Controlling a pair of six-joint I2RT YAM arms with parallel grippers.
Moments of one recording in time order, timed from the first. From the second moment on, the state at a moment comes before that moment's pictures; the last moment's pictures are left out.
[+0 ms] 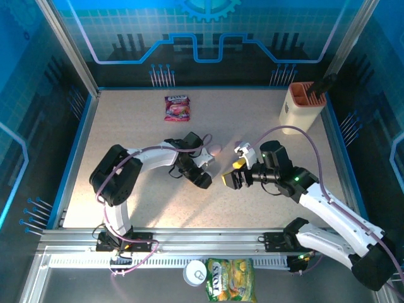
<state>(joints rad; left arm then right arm) -0.60 1.84 1.11 -0.61 0.47 0.04 0.59 0.92 0.73 -0.45 -0.43 0.15</state>
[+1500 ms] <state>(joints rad) -0.02 1.43 0.34 0.73 0.08 -0.04 0.02 1.54 0.37 0.75 -0.12 -0.03</state>
